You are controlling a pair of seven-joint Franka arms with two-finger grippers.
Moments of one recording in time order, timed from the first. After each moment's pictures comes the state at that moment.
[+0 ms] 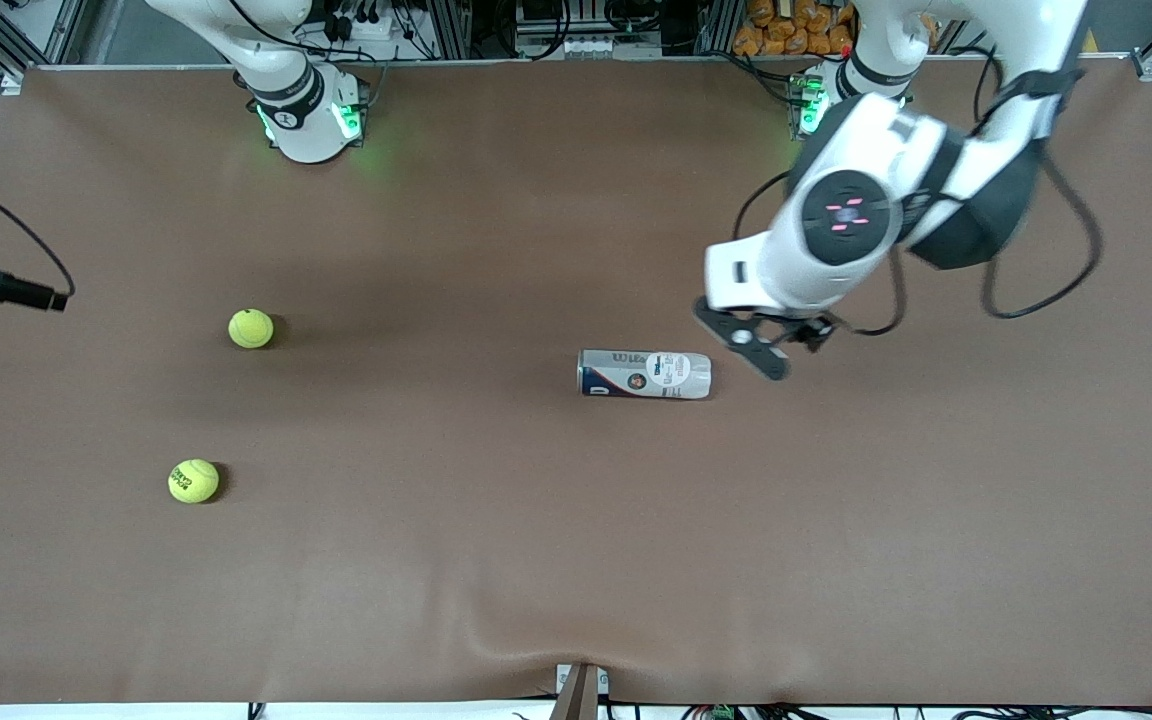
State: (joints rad) left arm -0.23 0.38 -0.37 -1.53 0.13 1.68 0.29; right arm -0.15 0.16 -0.07 -1.59 0.00 1.57 0.05
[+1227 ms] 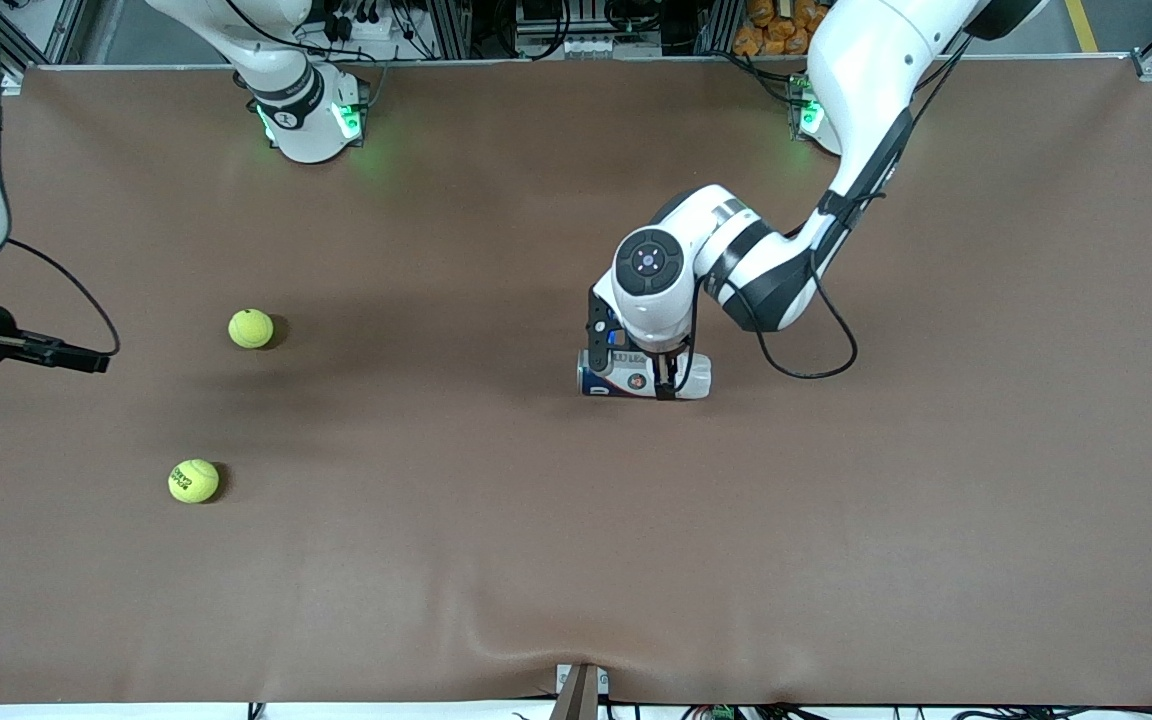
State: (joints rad) left arm -0.39 0.63 -0.37 -1.56 0.33 1.98 0.72; right arm -0.13 0.22 -0.05 -1.71 0.01 1.77 0.05
